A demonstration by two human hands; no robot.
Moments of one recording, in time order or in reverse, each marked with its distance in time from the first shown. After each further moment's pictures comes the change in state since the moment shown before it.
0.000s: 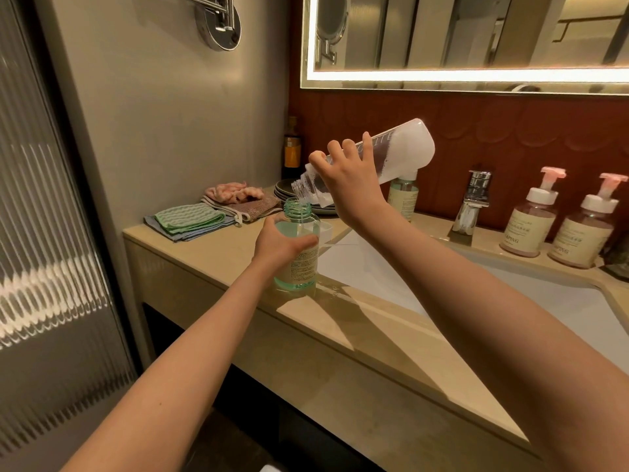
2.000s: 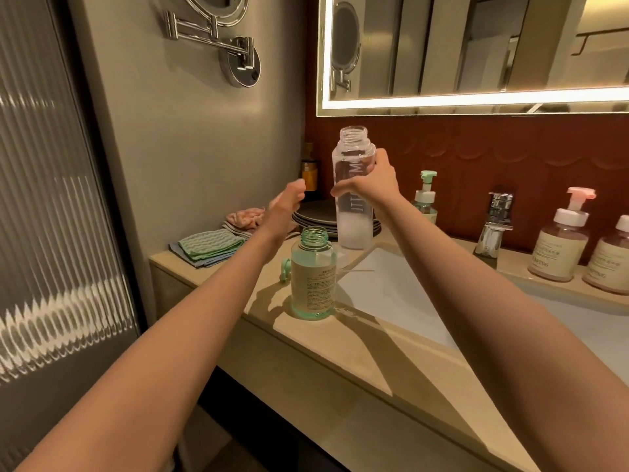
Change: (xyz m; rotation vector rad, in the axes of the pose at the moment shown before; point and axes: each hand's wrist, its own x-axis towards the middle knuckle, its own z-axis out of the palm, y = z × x) left_hand 0.020 0.077 -0.035 -0.140 -0.143 0.083; right_hand 0.048 0.028 0.022 1.408 0.022 0.684
